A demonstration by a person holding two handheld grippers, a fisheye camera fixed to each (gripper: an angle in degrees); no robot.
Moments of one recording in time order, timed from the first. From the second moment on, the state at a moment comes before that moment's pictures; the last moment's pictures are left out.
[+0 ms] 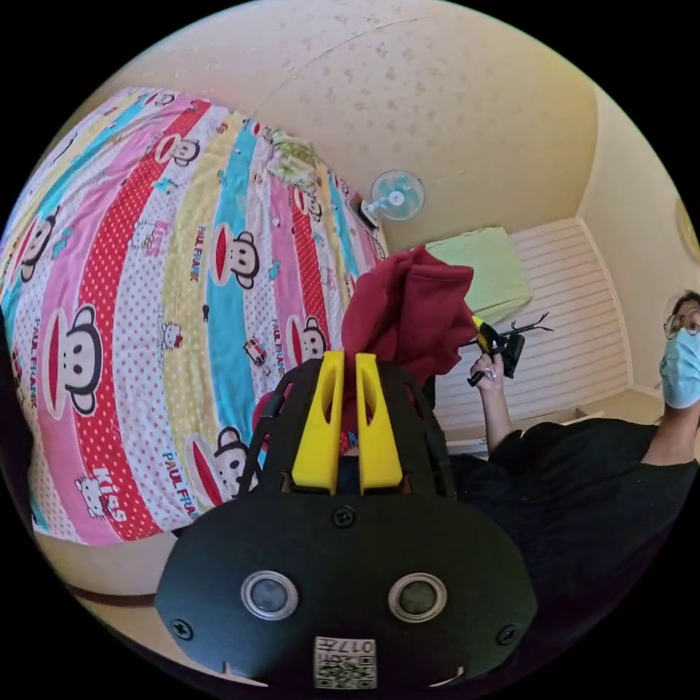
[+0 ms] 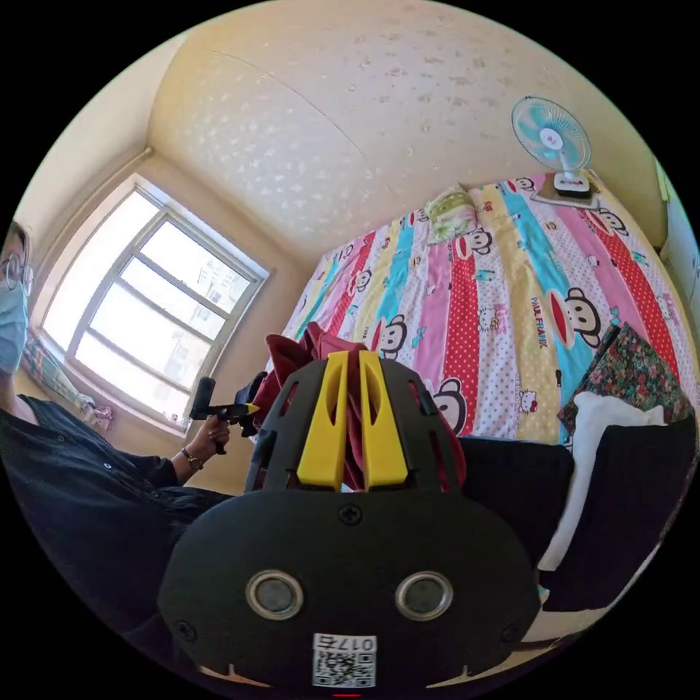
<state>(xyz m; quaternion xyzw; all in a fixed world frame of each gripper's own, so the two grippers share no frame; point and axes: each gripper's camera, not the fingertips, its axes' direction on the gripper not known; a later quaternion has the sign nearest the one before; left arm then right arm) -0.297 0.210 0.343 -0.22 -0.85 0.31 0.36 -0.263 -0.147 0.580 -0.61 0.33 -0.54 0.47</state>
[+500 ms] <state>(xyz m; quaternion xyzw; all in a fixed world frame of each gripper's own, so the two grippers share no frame) -0.202 0.414 0.487 -0.29 -0.68 0.58 0.34 -0.373 -0.026 0.477 -0.56 0.02 -0.60 0.57</state>
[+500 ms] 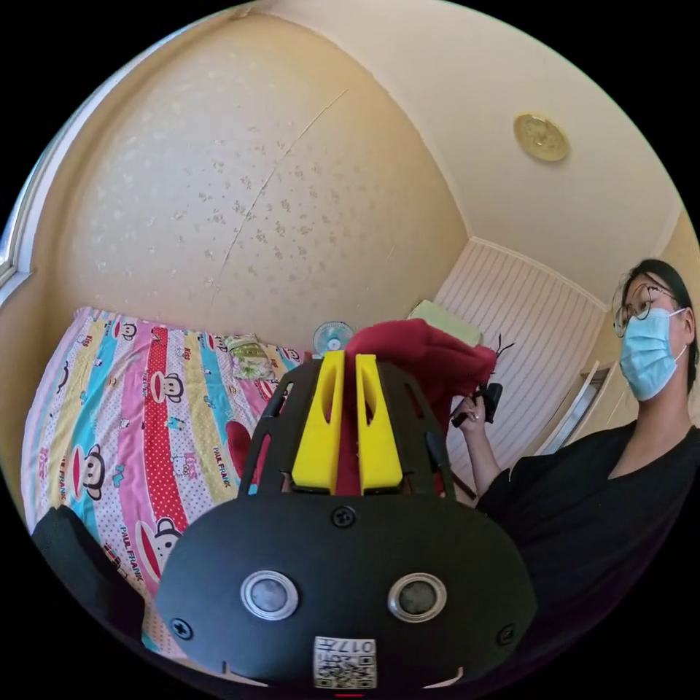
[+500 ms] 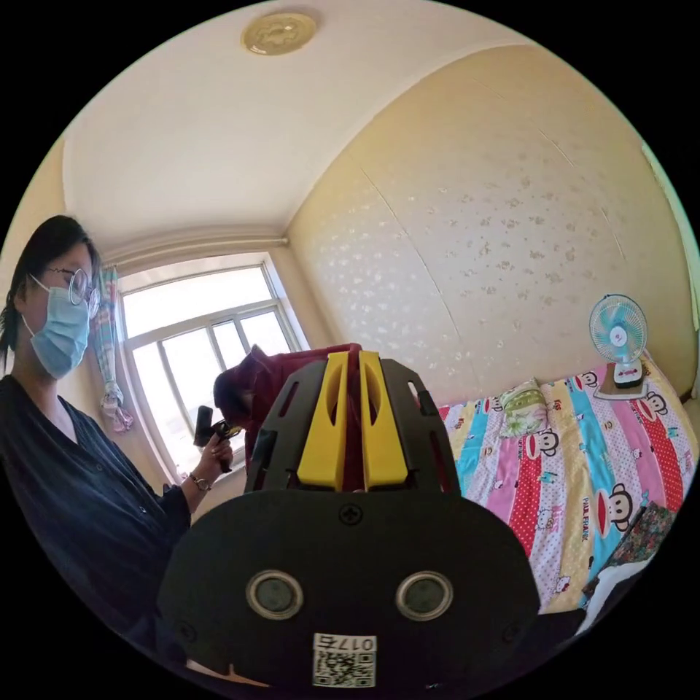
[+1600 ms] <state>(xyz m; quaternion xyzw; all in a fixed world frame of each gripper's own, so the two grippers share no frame) -0.127 0.074 0.294 -0.07 -0.92 0.25 0.29 0.083 -0.202 0.613 -0.59 0.54 -0.48 0.36</state>
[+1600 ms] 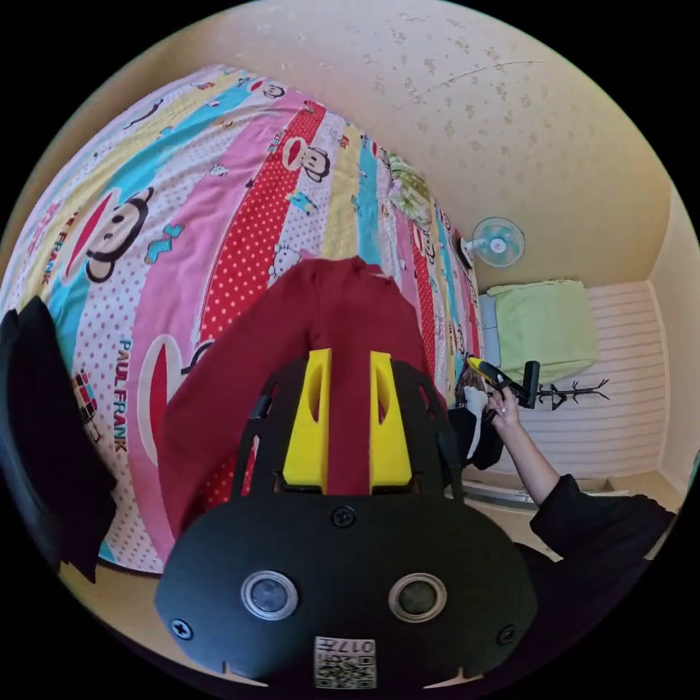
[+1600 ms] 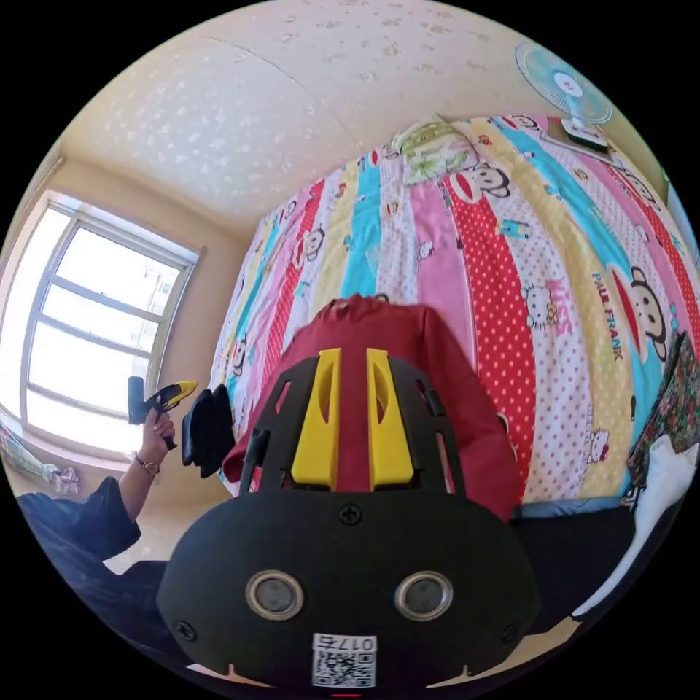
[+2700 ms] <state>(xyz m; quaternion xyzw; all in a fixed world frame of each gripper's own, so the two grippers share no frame) -0.055 0.132 0.194 0.14 -0.92 -0.03 0.37 0.080 -0.364 0.574 -0.46 0.79 -0.36 0.21</state>
